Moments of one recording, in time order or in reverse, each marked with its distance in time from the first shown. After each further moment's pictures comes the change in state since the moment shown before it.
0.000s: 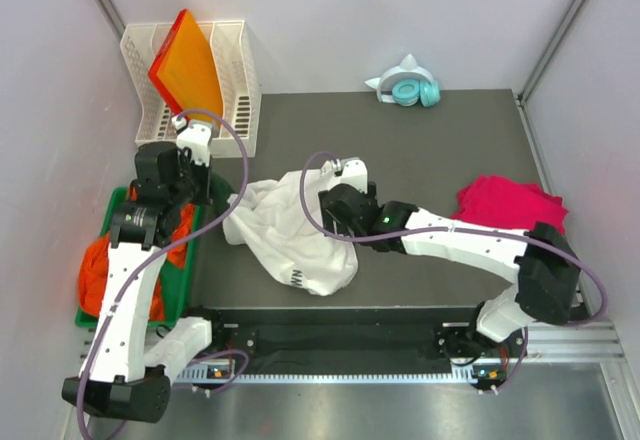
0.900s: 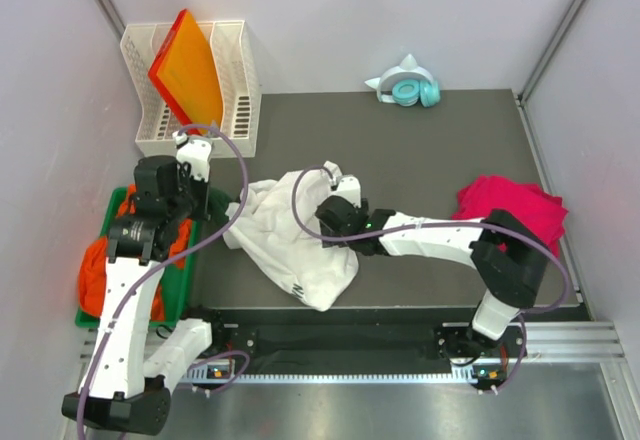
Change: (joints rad) left arm 0.000 -0.081 -0.044 -0.097 -0.010 0.017; right arm -0.018 0.213 -0.048 0.125 -0.089 0.071
